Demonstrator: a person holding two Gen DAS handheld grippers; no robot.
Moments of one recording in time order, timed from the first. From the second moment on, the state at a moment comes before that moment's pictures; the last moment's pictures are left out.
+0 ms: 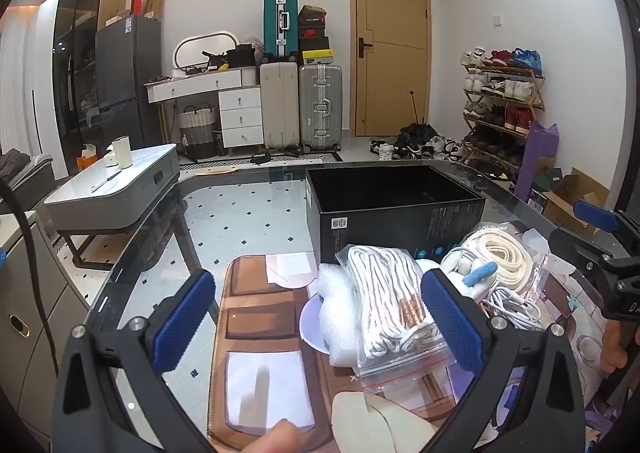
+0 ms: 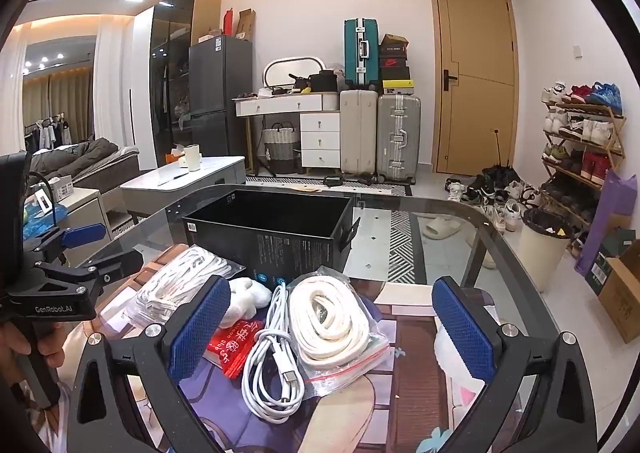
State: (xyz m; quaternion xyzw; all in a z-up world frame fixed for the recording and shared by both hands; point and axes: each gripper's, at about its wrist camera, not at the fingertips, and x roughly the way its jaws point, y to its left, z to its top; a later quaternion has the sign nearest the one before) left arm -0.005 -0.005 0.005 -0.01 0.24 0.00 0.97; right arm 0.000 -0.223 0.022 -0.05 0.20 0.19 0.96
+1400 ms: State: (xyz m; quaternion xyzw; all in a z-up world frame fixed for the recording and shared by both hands) left arm -0.011 -0.011 0.007 0.00 0.23 -0.01 0.97; right arm -0.010 -0.226 0.027 -0.05 0.19 0.19 0.96
